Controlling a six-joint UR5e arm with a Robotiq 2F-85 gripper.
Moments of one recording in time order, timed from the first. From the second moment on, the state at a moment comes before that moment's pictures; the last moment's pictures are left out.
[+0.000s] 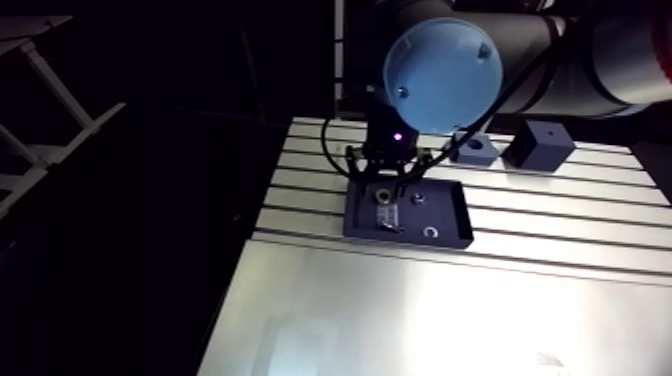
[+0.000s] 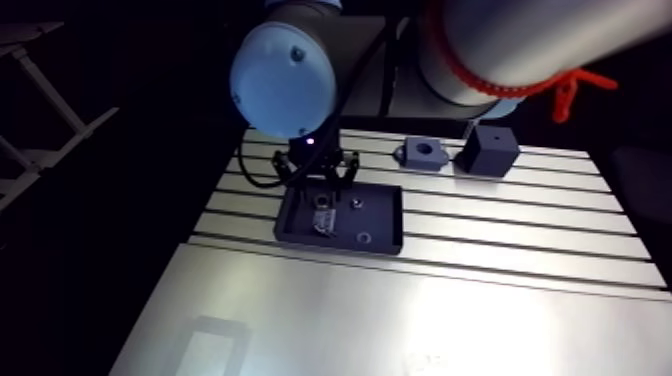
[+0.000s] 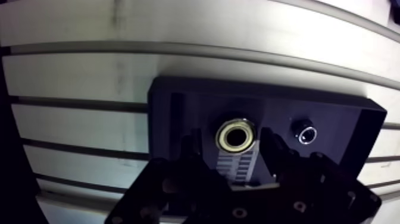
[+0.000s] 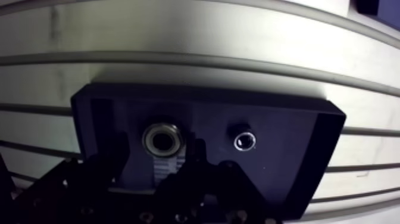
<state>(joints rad) 0.10 -1.16 1.92 -2.24 -1.58 -1.56</state>
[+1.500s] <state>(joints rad) 0.10 -1.15 1.92 -2.25 -1.58 -1.56</state>
